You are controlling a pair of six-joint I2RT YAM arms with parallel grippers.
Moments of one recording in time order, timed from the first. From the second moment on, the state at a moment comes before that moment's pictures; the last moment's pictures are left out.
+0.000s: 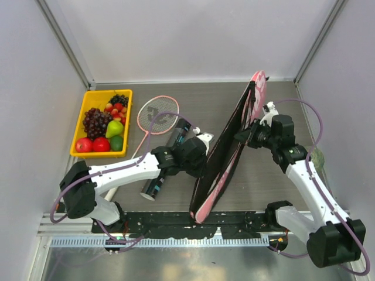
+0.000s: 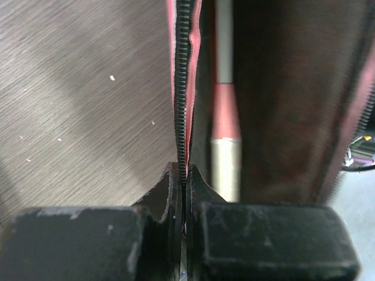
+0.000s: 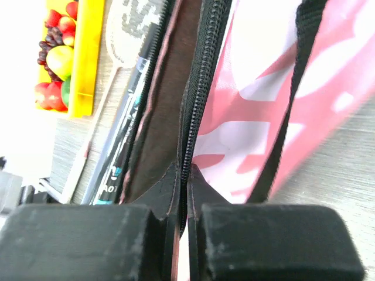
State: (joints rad) left arm -1.09 1.47 1.11 -0.45 -0.02 -0.57; right arm 0.16 1.00 0.77 -0.31 -0.41 0.55
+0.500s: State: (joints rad) left arm -1.13 1.43 1.07 -0.41 -0.10 -0.55; right arm 0.15 1.01 0.67 -0.24 -0.38 0.55
